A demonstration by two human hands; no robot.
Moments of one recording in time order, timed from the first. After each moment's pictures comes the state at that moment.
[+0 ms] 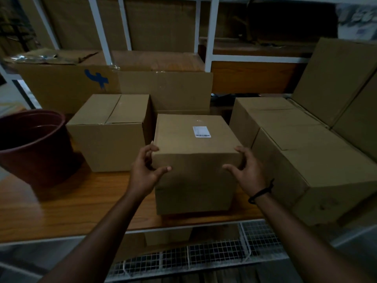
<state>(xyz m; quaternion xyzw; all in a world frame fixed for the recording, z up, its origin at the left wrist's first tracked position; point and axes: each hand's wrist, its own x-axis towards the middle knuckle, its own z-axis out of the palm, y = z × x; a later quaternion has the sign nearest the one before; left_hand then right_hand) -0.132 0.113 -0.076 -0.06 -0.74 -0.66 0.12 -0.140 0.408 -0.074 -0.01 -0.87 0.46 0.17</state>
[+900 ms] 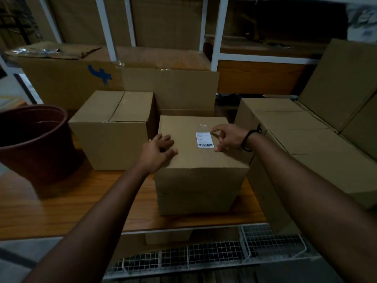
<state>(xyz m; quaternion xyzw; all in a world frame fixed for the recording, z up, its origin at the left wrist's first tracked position) -0.197 0.105 -0.049 -0.08 -0.92 -0.39 0.05 -0.255 0.370 0.014 0.07 -0.95 0.25 -0.18</state>
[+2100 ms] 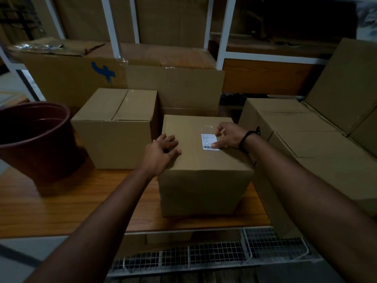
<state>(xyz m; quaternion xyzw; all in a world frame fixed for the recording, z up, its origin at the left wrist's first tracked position) -0.197 0.102 -0.057 -0.07 -0.90 -0.43 0.06 -0.277 0.360 -0.007 0.05 -0.96 0.26 -0.12</state>
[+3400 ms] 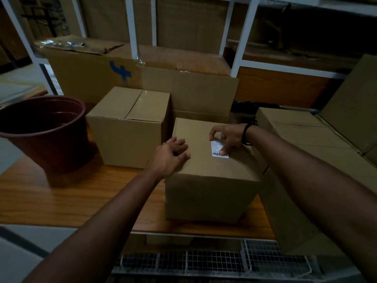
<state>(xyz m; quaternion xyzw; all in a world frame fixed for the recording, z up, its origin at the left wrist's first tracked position) -0.199 0.098 -0.064 -0.06 -0.90 -0.43 0.05 -0.300 0.326 0.030 0.18 -0.95 0.04 -0.26</state>
